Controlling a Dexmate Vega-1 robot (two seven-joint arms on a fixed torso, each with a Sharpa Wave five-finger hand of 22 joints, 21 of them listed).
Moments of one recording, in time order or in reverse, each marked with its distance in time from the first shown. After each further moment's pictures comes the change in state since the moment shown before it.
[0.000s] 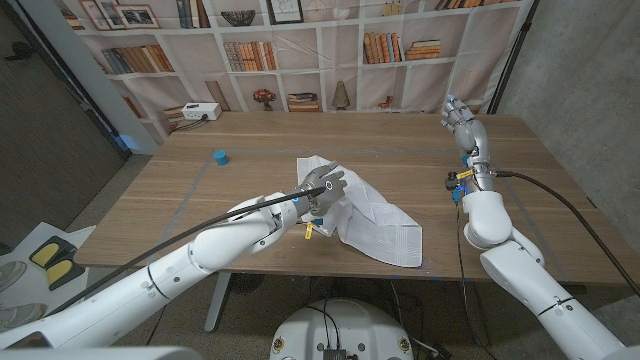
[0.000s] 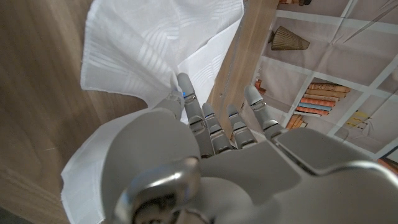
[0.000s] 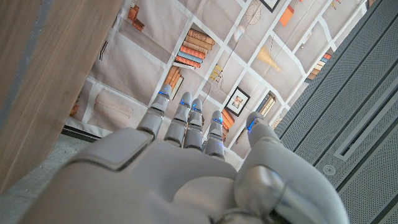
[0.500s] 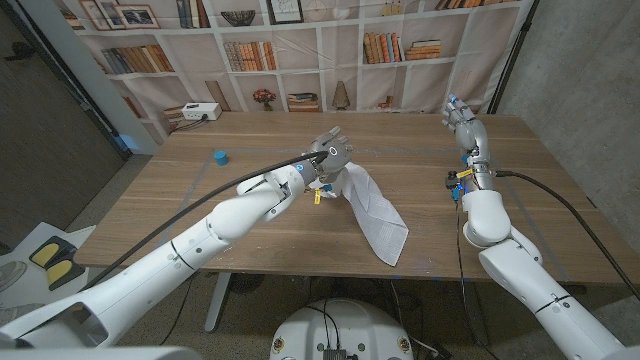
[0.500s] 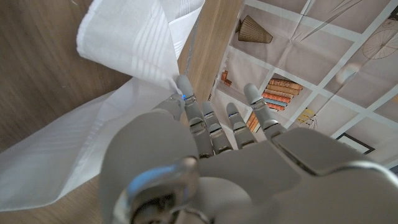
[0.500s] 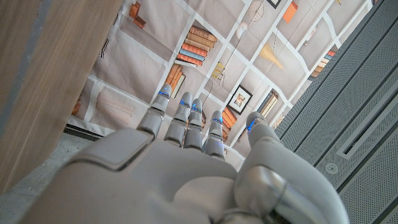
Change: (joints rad) left arm -0.110 -0.091 0.015 0.096 -0.060 0.043 0.072; left_hand -0.031 -0.023 0.030 0.042 0.038 -0.010 -0.021 0.083 0.083 0.047 -0.014 0.004 0.027 0.024 -0.002 0.022 0.010 0.022 -0.022 0.033 -0.005; right arm 0.013 0.006 -0.002 0.023 0.002 0.006 -0.004; right_hand 0.000 0.000 0.000 0.000 0.000 0.000 0.000 0.000 0.000 0.000 0.000 0.000 0.000 0.000 0.000 0.000 0.000 0.000 0.000 0.000 0.000
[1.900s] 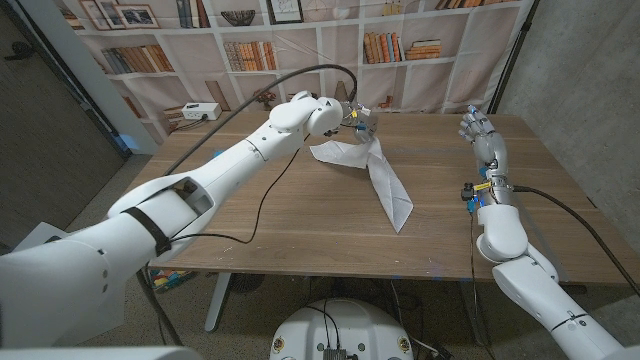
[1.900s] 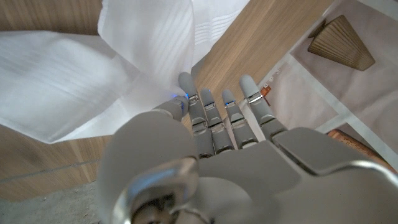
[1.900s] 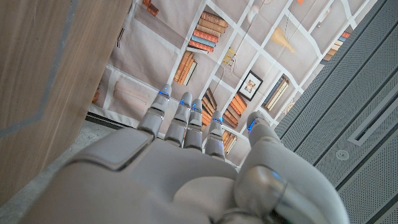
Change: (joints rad) left arm -0.671 -0.433 0.238 0.853 -0.627 -0.087 -0.169; left_hand 0.020 -0.001 0.129 0.017 0.000 -0.018 0.110 0.045 -0.006 0.144 0.019 0.052 0.094 0.183 -0.002 0.016 -0.009 0.115 -0.033 0.089 -0.005; right arm -0.087 -0.006 0.071 0.029 0.045 0.101 -0.001; right_hand 0.009 -0.009 -0.004 -0.004 0.000 0.000 0.000 0.000 0.000 0.000 0.000 0.000 0.000 0.000 0.000 0.000 0.000 0.000 0.000 0.000 0.000
